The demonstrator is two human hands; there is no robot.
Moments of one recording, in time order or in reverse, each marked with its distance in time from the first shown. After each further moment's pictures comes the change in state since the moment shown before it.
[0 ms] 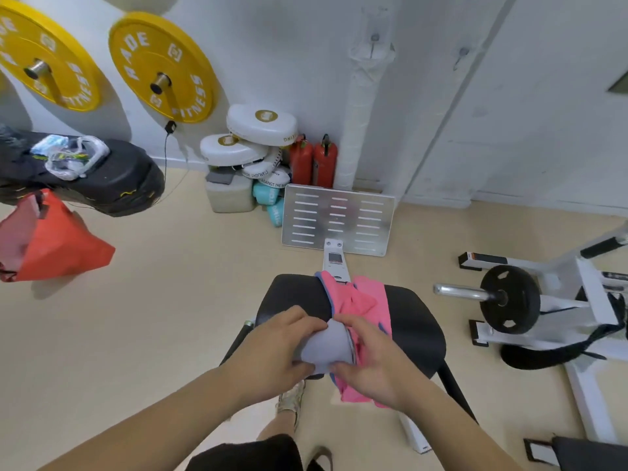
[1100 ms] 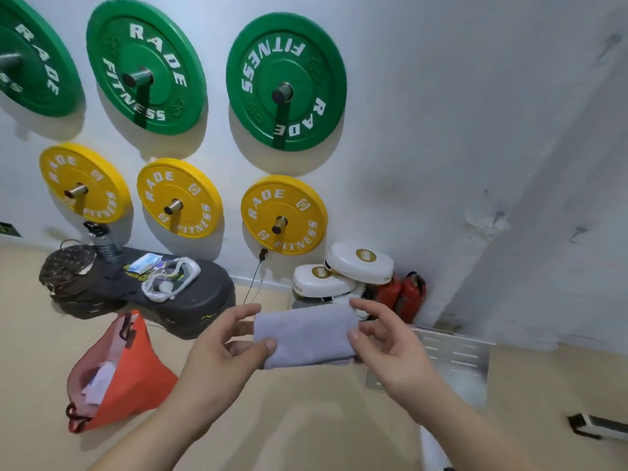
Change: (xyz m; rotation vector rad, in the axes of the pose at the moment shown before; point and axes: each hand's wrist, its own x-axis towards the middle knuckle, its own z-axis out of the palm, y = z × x) left_hand -0.107 -0.362 -0.439 -0.839 0.646 -0.336; right_hand 0.292 -0.464 0.159 0.458 0.285 -0.295
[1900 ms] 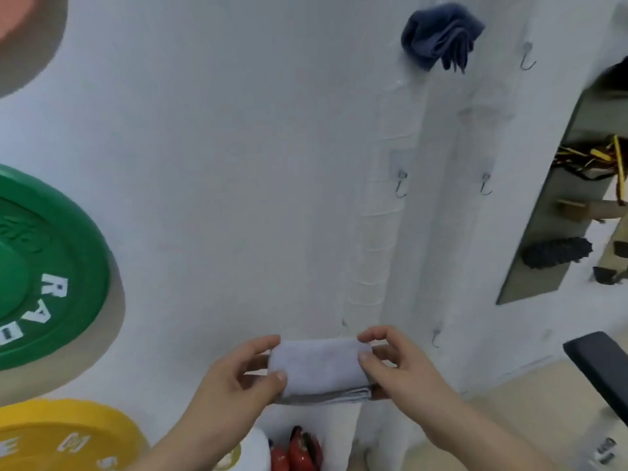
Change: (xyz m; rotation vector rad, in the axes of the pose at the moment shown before) left_hand 0.408 0.256 0.351 0.012 -0.583 0.203; right_hand 0.310 -0.129 -0.357 -0.099 0.599 0.026
